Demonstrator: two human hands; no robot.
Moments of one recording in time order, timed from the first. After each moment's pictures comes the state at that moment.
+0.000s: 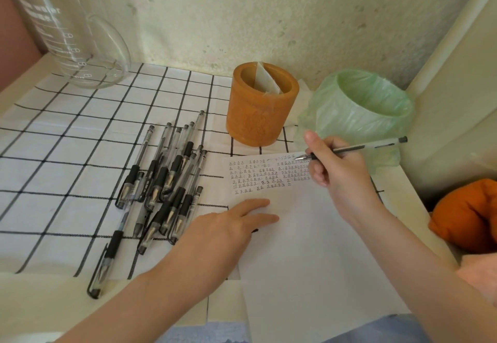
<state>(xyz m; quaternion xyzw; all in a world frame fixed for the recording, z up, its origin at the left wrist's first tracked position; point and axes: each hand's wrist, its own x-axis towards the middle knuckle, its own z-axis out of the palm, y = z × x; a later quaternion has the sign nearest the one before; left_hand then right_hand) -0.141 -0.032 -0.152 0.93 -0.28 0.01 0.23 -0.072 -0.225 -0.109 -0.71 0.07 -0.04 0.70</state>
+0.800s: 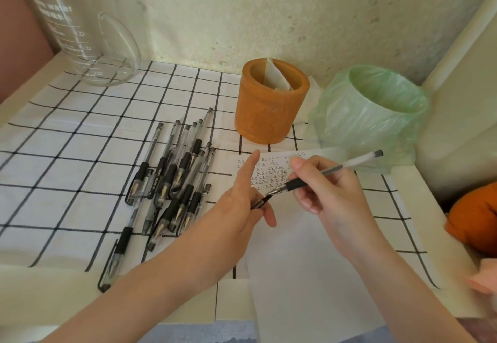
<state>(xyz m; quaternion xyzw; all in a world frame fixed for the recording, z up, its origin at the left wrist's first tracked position) -0.142 -0.037 -0.114 0.85 -0.18 -0.10 0.48 -0.114 -0.195 -0.106 -0.70 0.03 0.05 0.71</state>
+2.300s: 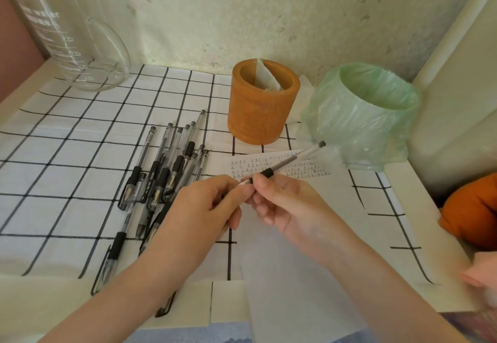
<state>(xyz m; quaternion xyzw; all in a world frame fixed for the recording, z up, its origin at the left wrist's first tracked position) -0.136 -0.024 -0.111 0.79 -0.04 -0.09 0.60 -0.116 -0.181 -0.120 -0.60 -0.01 0.23 0.76</state>
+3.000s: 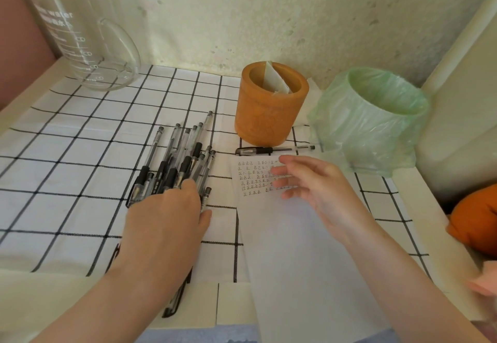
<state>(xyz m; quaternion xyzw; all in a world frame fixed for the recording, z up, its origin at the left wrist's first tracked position) -0.143 -0.003 -0.116 1.00 0.00 0.03 -0.01 -0.088 -0.196 -0.117 -0.70 0.10 0.10 0.70</state>
